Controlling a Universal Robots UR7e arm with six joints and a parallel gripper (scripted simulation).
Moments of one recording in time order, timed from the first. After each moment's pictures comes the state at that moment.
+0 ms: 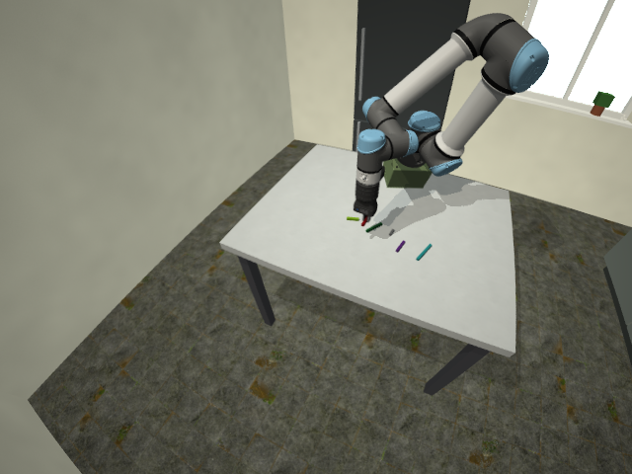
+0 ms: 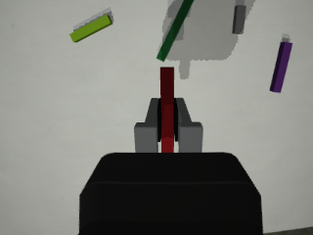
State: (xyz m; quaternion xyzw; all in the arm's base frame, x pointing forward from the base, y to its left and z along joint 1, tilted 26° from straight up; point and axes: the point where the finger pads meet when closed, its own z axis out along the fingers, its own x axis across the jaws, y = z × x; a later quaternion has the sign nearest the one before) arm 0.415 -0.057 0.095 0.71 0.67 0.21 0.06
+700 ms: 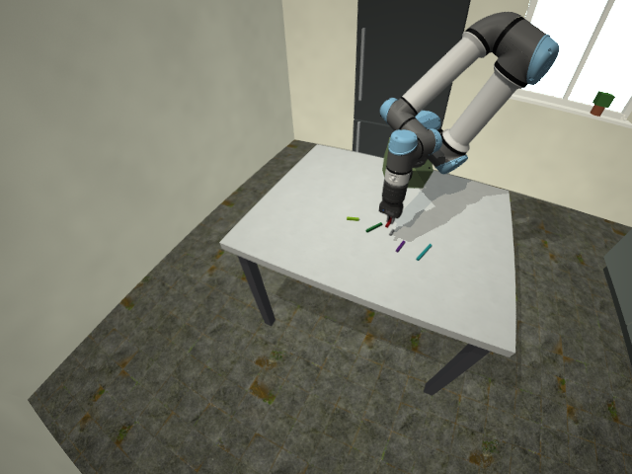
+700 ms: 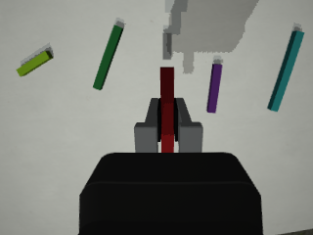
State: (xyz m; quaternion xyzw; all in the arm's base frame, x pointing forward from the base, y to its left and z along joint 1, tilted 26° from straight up) arm 0.387 0.025 0.106 0.72 0.65 0.21 0.06
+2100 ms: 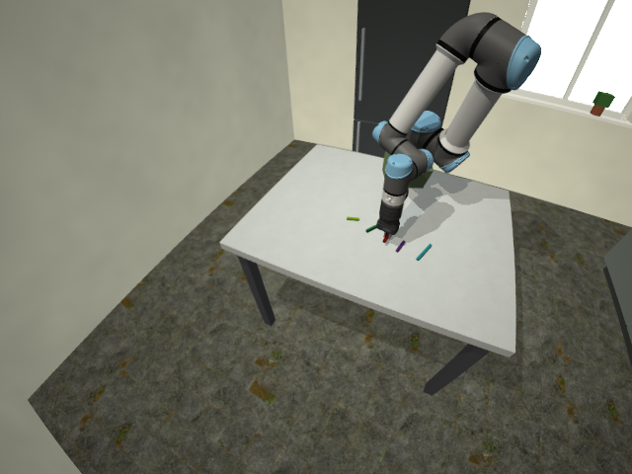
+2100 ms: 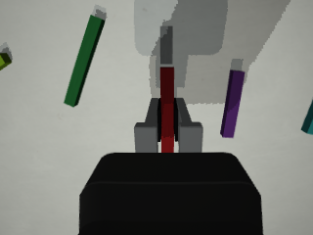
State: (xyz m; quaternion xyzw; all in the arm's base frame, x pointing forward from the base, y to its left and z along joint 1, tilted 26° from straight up) arm 0.416 0.040 0.037 0.72 0.65 0.21 0.06
